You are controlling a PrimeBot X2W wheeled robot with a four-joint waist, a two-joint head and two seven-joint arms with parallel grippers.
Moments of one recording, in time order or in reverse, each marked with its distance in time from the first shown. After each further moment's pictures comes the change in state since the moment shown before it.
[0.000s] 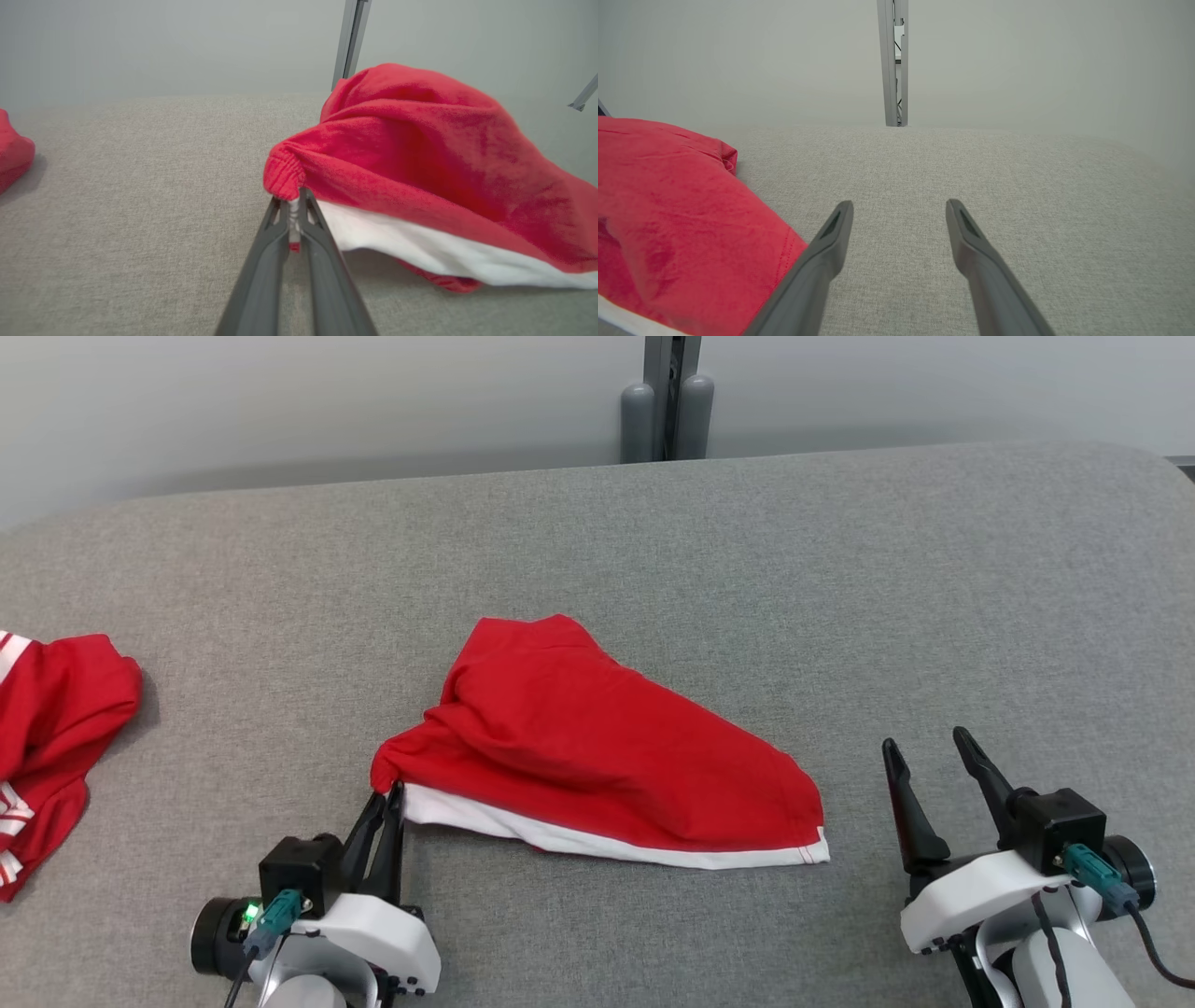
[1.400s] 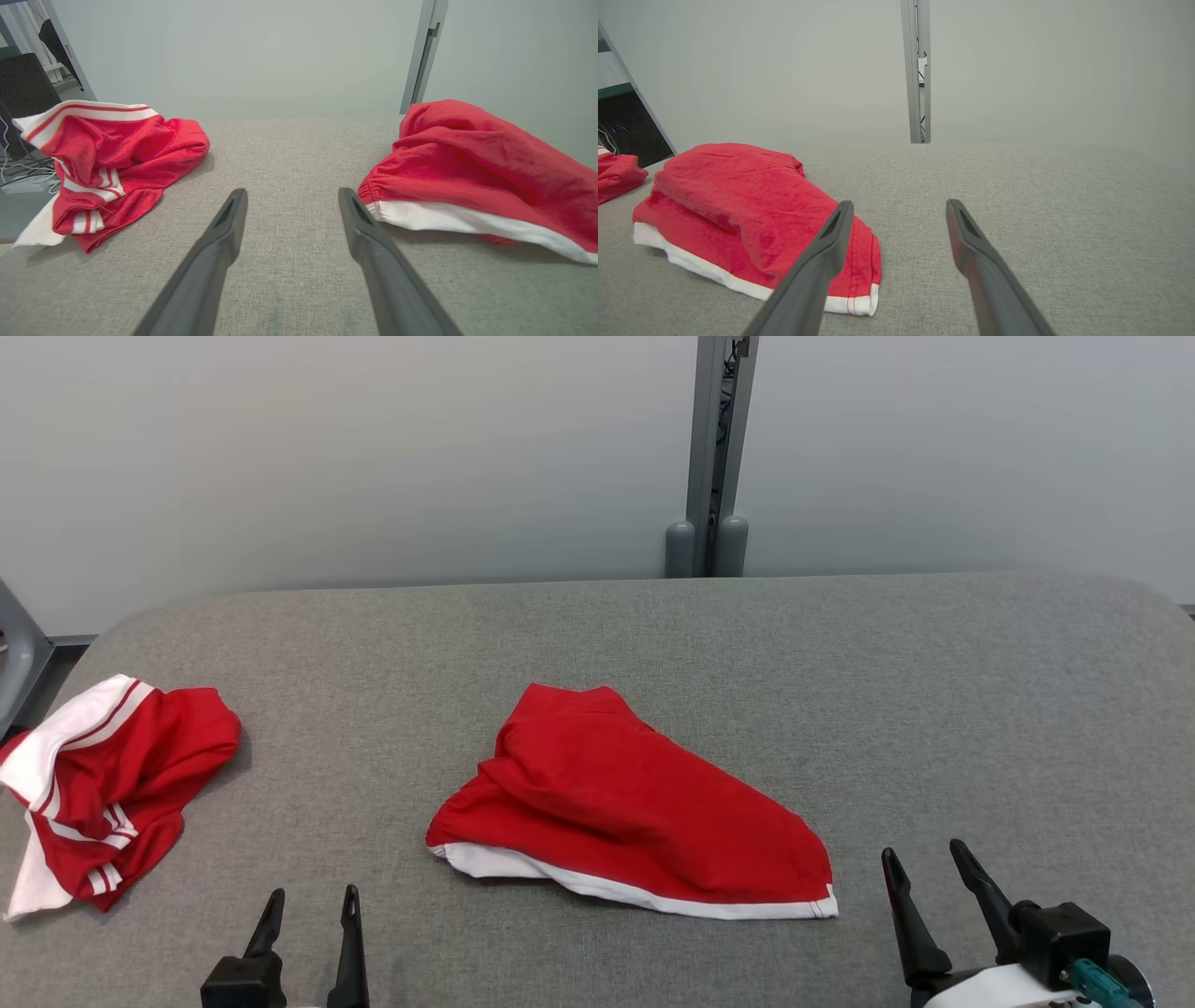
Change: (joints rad) left arm 0.242 0.000 0.153 -0.121 0.107 0.062 0.000; right arm 0.221 0.012 0.016 -0.105 0.061 0.000 0.000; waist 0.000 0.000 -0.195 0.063
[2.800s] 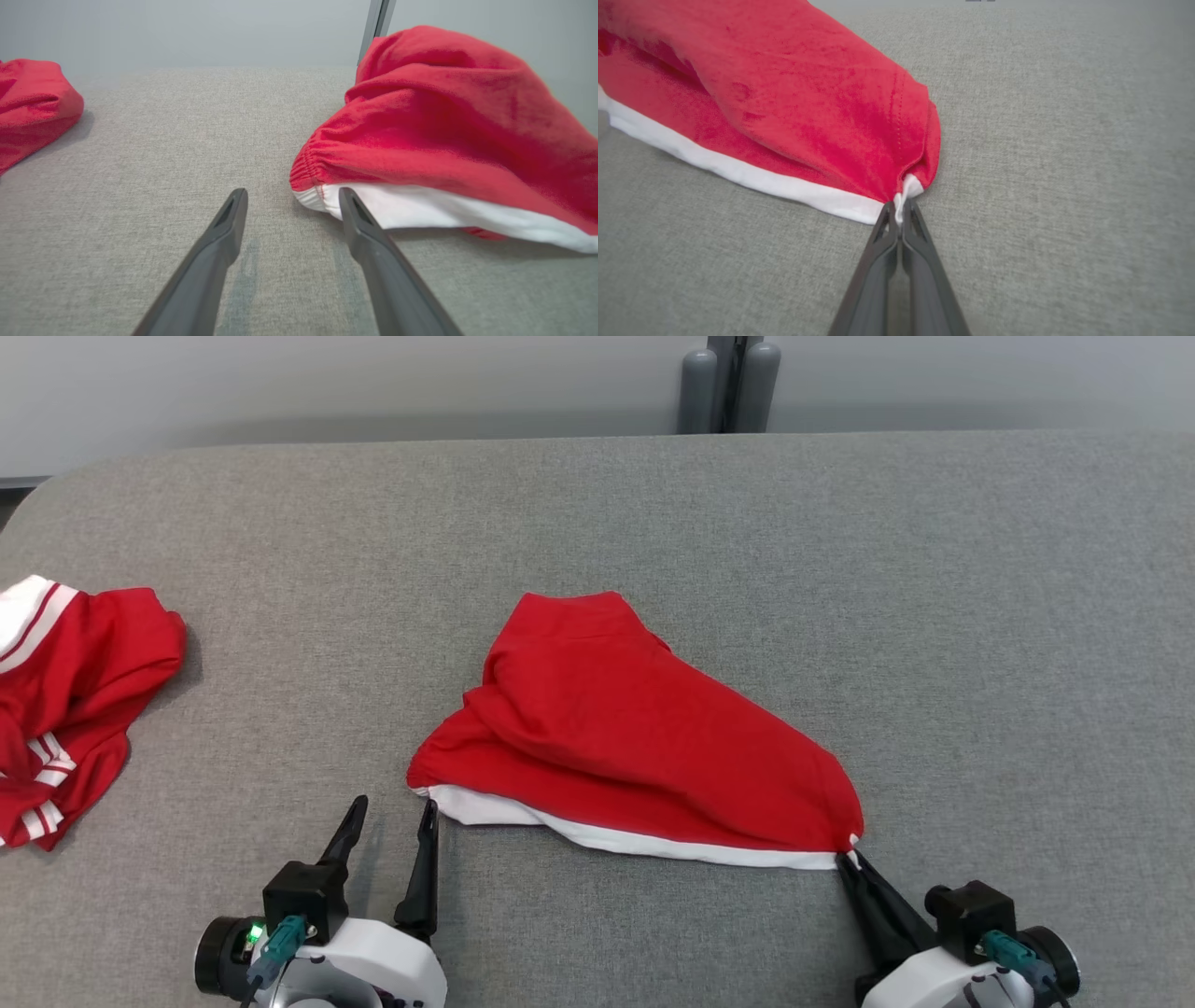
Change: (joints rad) left arm -0.175 0.000 -0.151 0.068 -0.087 -0.048 0.000; right arm -0.125 -0.006 0.153 0.216 -0.017 0.001 -0.007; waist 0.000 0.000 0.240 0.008
